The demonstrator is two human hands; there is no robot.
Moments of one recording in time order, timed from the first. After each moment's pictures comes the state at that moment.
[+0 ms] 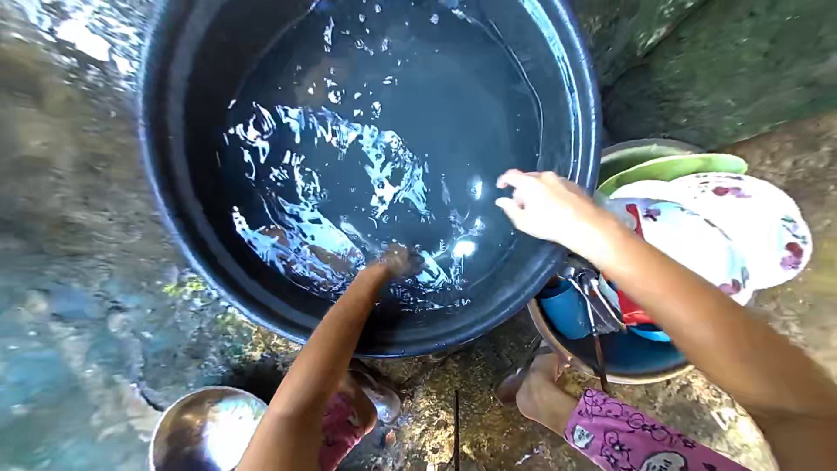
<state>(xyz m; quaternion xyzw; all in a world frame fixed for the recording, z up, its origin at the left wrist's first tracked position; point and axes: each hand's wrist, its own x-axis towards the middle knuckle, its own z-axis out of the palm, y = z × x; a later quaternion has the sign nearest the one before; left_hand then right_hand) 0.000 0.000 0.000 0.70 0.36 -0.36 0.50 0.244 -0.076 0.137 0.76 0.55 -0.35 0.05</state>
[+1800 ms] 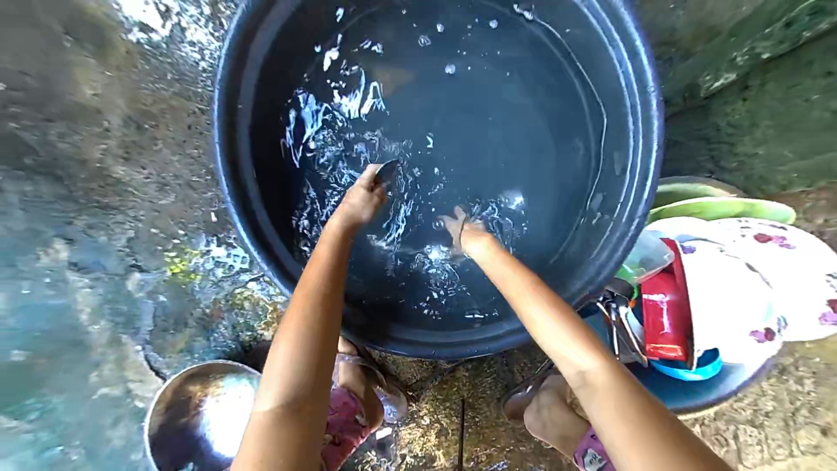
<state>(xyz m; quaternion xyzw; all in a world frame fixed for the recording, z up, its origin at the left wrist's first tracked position) -0.077 0.105 0.012 0.66 0.53 0.00 0.53 0.111 -0.018 -0.014 0.70 0.54 -0.46 0.11</state>
